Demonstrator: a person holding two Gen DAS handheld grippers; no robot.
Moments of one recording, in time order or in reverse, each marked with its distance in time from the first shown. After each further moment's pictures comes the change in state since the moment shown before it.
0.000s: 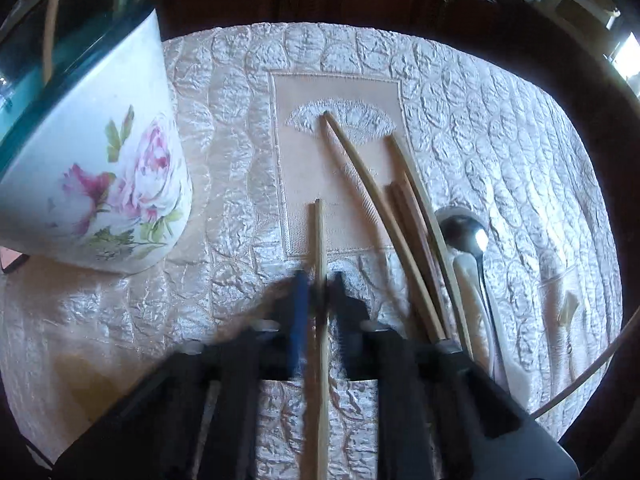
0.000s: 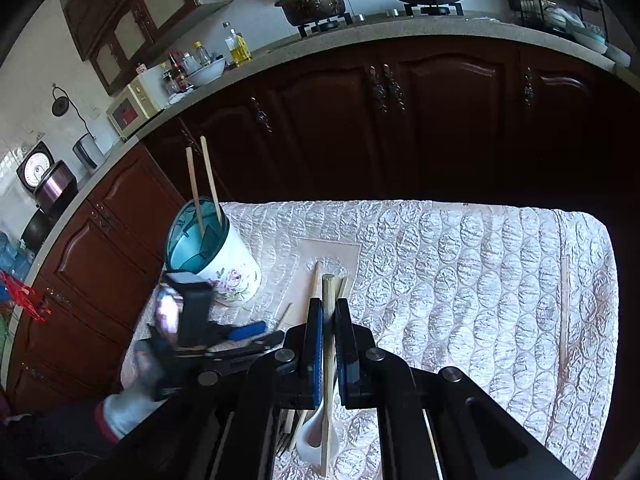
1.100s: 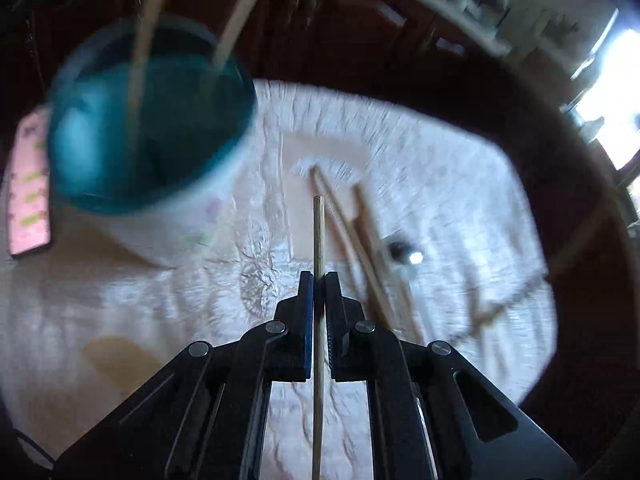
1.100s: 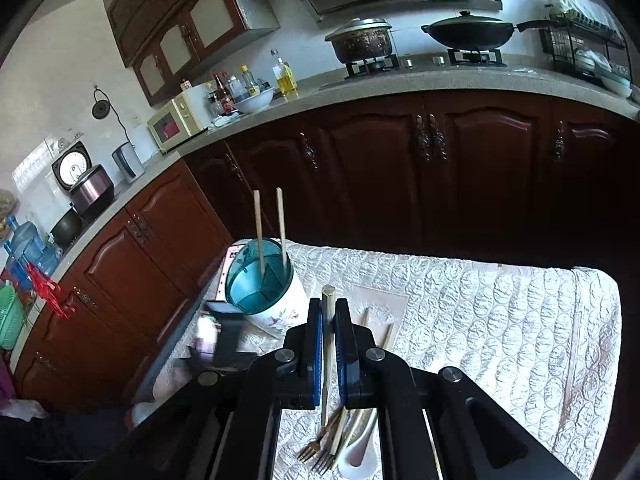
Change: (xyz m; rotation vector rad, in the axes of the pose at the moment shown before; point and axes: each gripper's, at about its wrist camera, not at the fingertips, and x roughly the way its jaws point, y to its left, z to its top) left arm -0.088 0.043 -0.004 -0.076 -0.121 -0.205; right arm -0.041 0.054 0.028 -0.089 -0.101 0.087
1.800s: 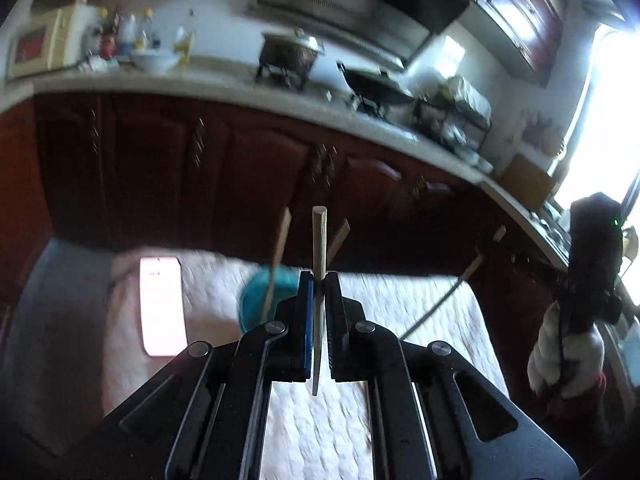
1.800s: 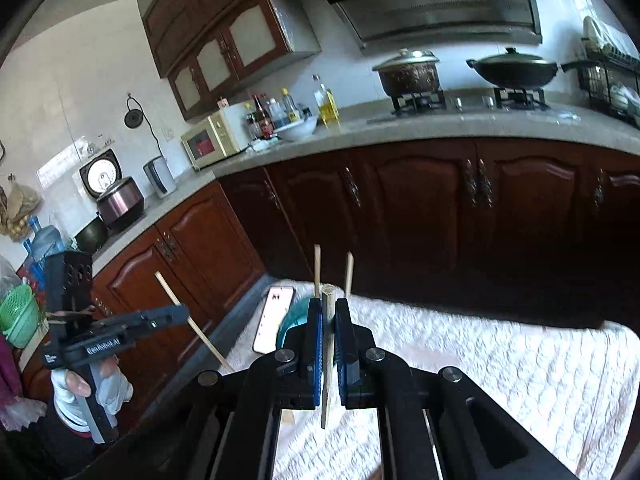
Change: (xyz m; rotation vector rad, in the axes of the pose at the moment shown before) left arm -0.221 0.031 0.053 -0.031 -0.429 0.046; right arm 0.017 0.068 0.064 -0.070 -0.101 0.079
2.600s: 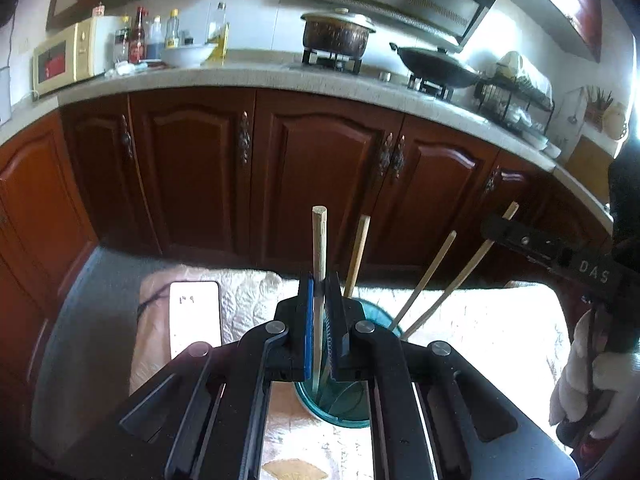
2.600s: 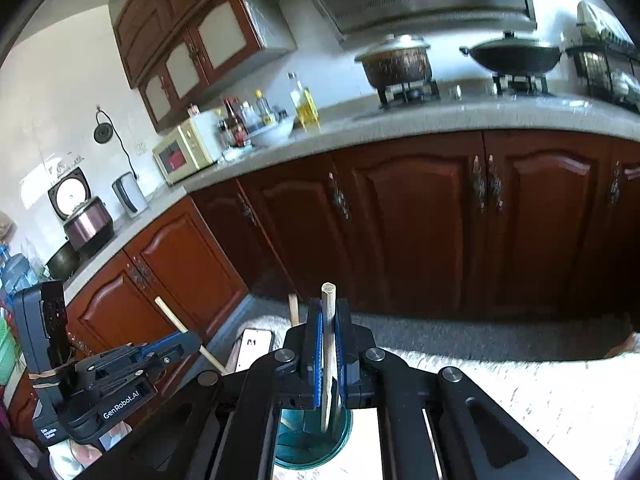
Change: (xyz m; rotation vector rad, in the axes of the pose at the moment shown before) left arm 0.113 0.031 -0.006 0.035 0.045 0.230; right arm 0.137 -0.021 0.015 0.084 0.018 -0.055
